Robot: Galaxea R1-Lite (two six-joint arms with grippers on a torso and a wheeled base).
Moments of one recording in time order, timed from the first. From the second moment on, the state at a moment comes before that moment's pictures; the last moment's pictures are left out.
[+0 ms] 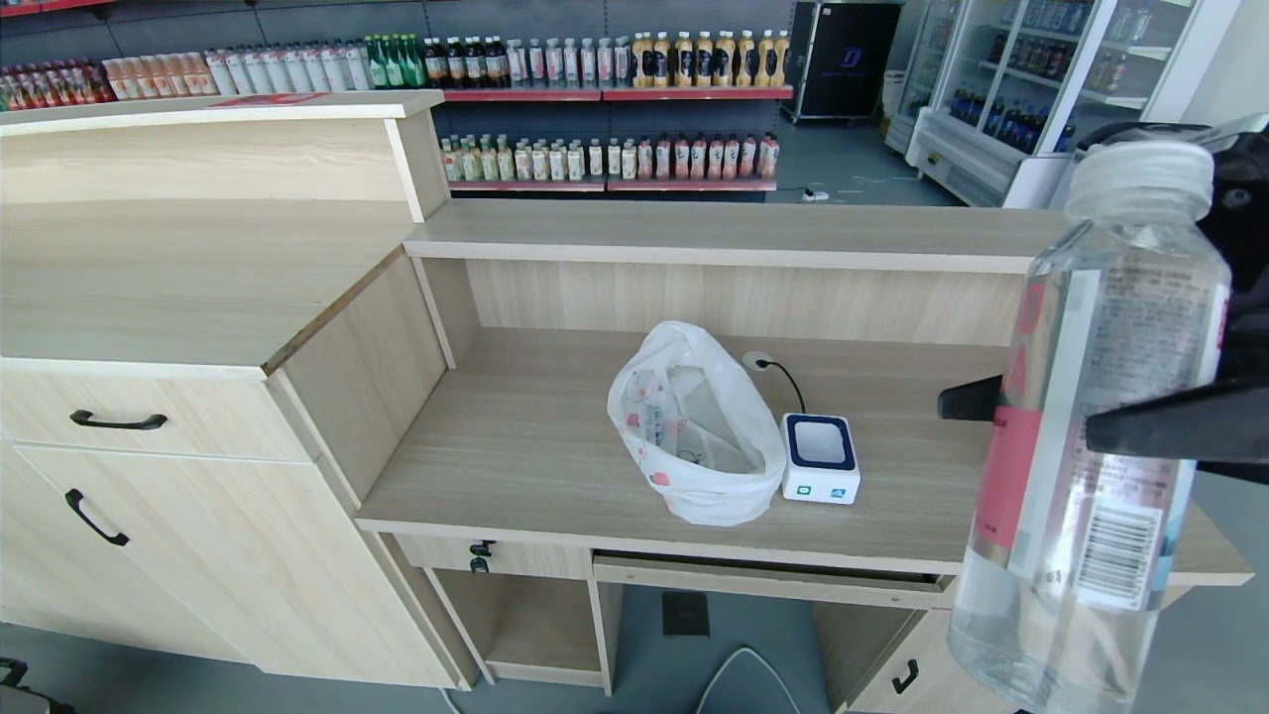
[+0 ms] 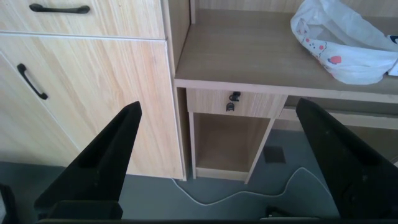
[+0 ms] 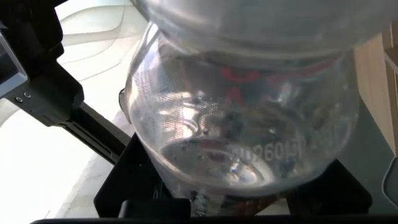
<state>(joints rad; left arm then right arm) 0.00 0.00 0.00 0.00 0.00 0.00 0.28 1.39 -0.81 -0.67 1.44 0.48</state>
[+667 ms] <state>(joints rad) 0.00 0.00 0.00 0.00 0.00 0.00 -0.09 1.48 -0.84 -0.56 0.83 -0.06</state>
